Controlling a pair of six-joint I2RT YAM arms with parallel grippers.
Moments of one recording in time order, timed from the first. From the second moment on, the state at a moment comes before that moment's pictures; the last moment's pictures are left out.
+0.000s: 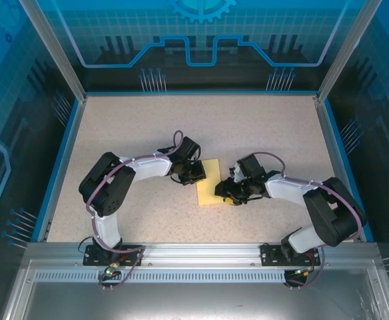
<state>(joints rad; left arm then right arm) -0.62 1.87 1.10 -0.32 0.32 -0.98 0.50 1.48 0.60 -0.20 -0.61 0.86</state>
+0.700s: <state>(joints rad) -0.62 1.90 1.10 -0.32 0.32 -0.98 0.51 1.45 0.59 -0.20 -0.60 0.92</state>
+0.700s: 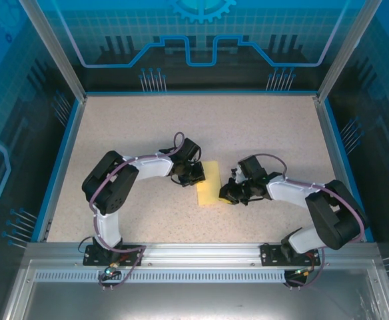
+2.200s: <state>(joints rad) -0.62 1.92 1.18 -0.43 0.20 -0.94 0.56 1.78 0.85 -0.11 -0.61 0.87</state>
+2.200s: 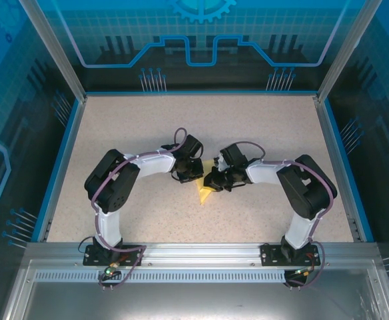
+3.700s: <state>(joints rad) -0.62 1.92 1.18 -0.43 0.20 -0.94 0.57 1.84 0.91 -0.17 -0.61 0.76</state>
